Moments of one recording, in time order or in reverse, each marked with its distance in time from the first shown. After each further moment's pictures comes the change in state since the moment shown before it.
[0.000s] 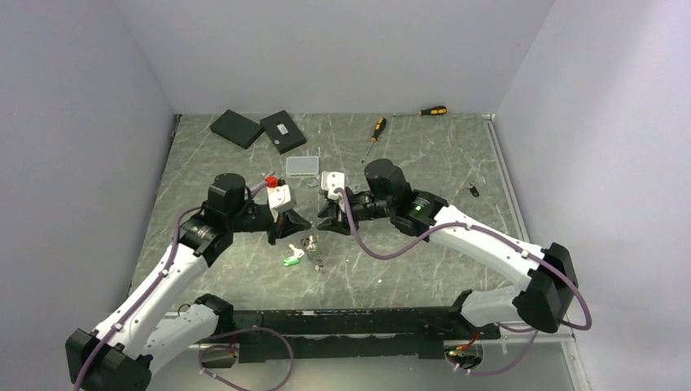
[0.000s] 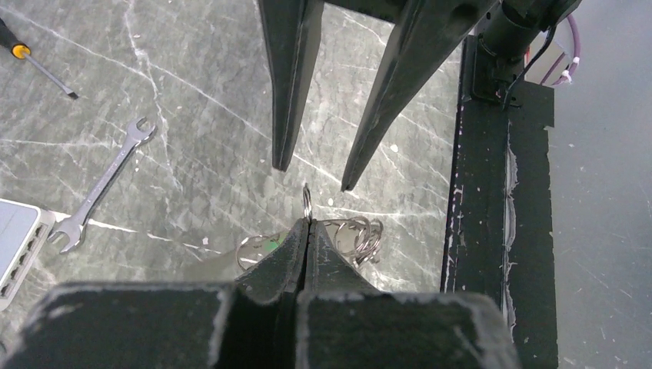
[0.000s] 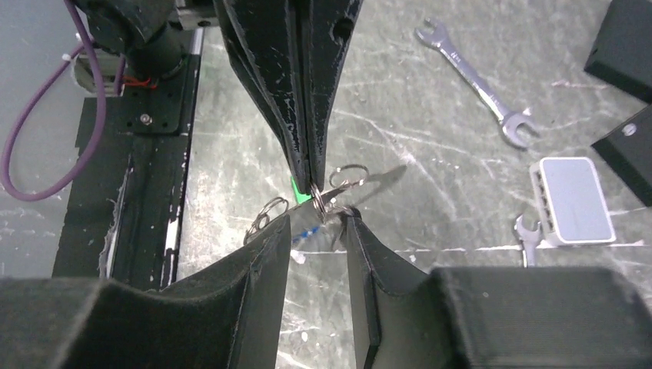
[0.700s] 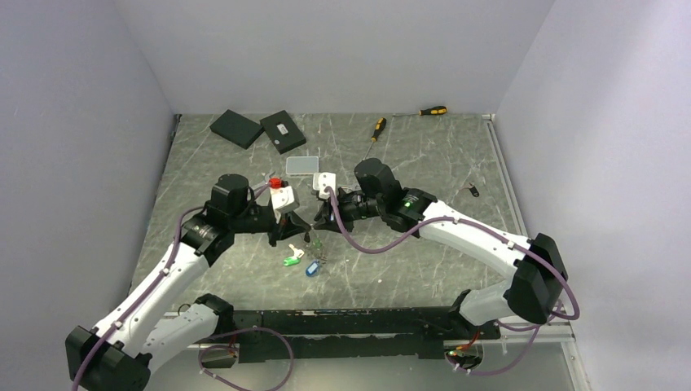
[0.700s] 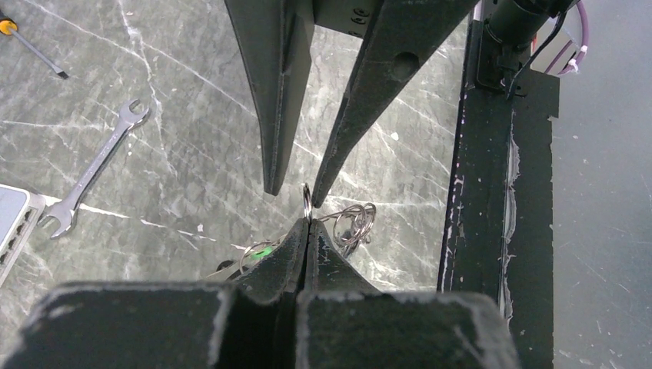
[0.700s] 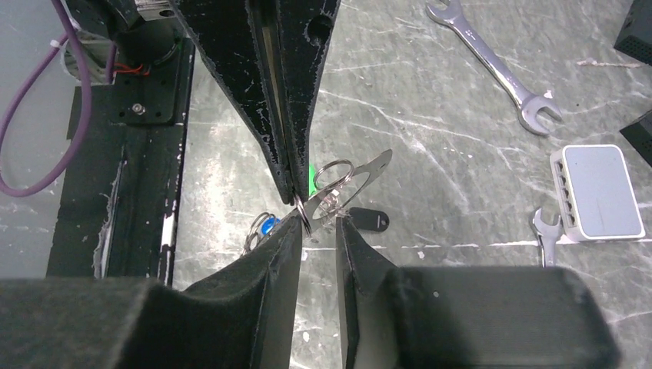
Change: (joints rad) left arm -0.021 0.008 0.004 -0.041 -0.042 0.010; right arm 0.005 0.090 0.031 -0.021 0.007 -0.001
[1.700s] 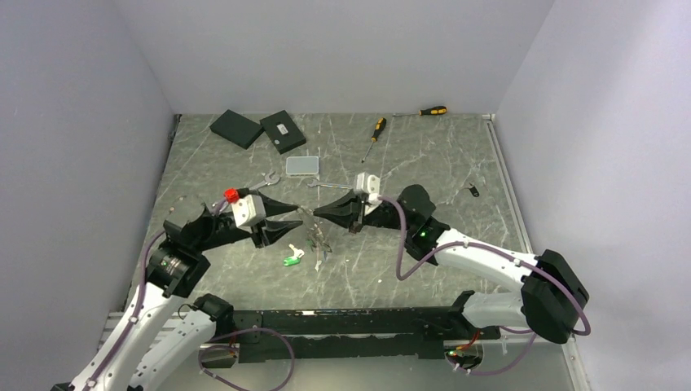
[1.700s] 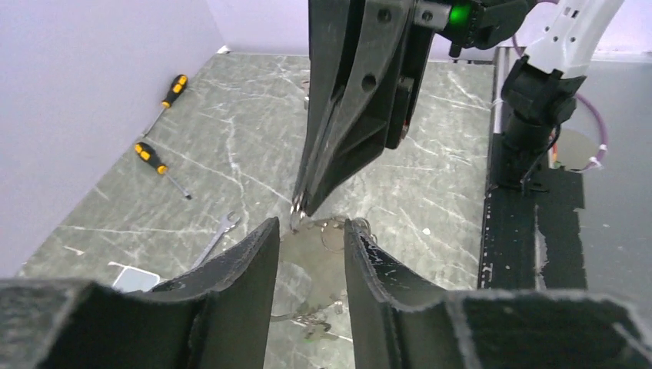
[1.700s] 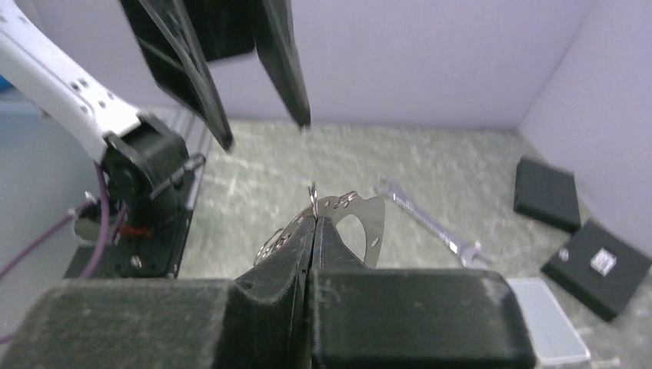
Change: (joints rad) left arm 0.000 -0.295 -0.006 0.187 -0.073 -0.136; right arm -0.030 -0.163 -0.412 0.890 -0.044 0.308
